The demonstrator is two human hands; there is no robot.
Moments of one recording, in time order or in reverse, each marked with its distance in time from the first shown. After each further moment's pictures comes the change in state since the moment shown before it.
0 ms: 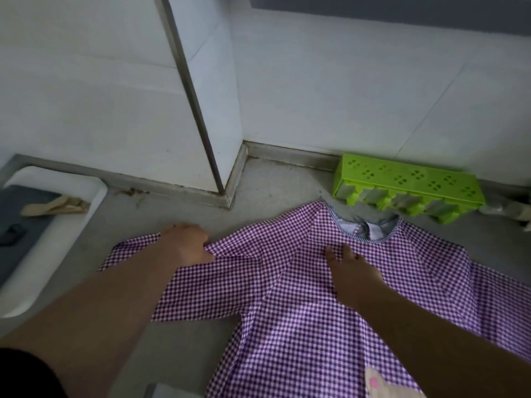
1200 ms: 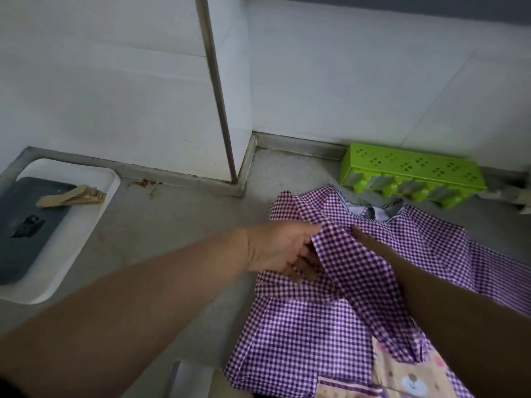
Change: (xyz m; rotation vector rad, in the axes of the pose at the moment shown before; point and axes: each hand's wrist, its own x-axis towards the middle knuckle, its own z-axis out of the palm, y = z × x) left_hand -0.086 0.126 -0.049 -1.240 -0.765 0.471; right_hand 0.057 0.042 0.022 0.485 -0.025 0.039
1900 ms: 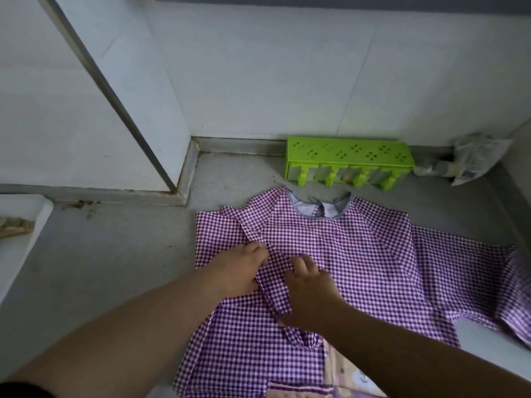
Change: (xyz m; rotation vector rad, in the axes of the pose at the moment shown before) left_hand 0.091 -0.057 0.011 1.462 0.430 0.058; right_hand -0.141 -0.035 0.040 -0.407 0.064 -0.244
